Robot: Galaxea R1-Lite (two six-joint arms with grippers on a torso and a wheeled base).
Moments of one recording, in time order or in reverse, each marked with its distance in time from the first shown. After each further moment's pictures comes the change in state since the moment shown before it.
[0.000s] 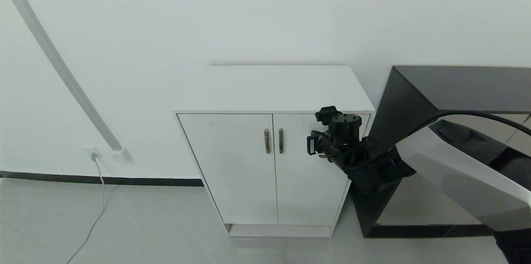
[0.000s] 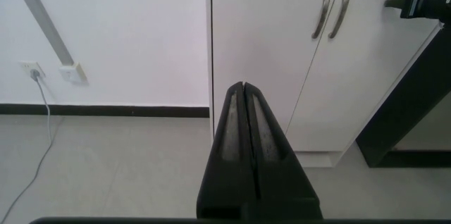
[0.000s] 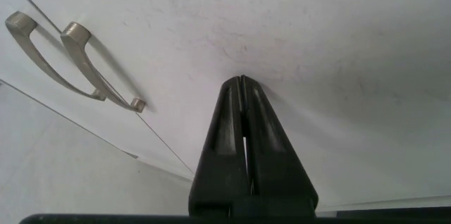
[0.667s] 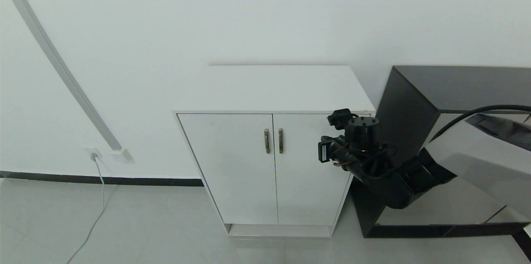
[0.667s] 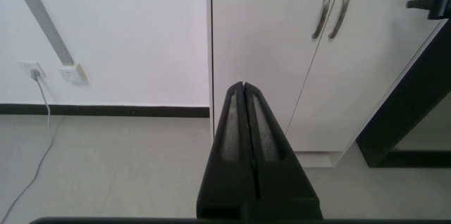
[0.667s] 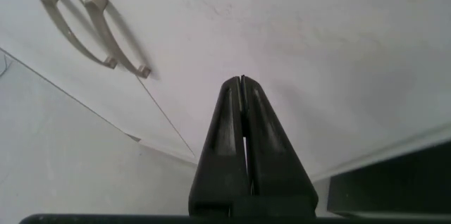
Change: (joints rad) left arm 0.000 0.000 0.000 0.000 0.000 -0.001; right arm 0.010 -0.184 0.306 -0.088 -0.006 0.003
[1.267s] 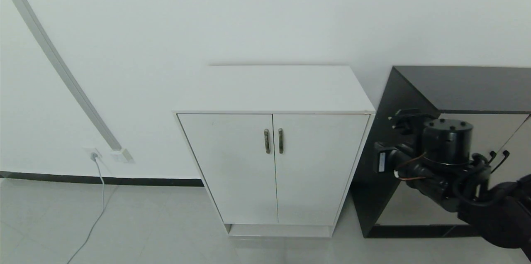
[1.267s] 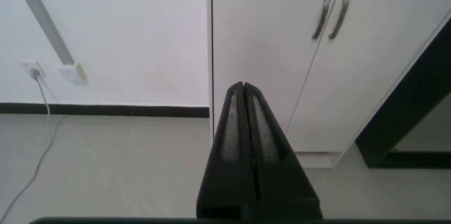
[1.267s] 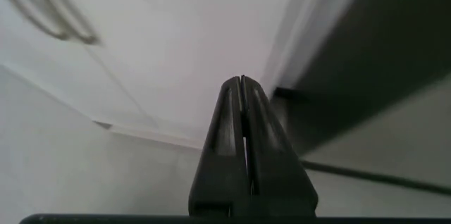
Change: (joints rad) left arm 0.000 0.000 0.000 0.000 0.001 -0.004; right arm -0.087 -0.418 0.492 -0.026 -0.122 0.000
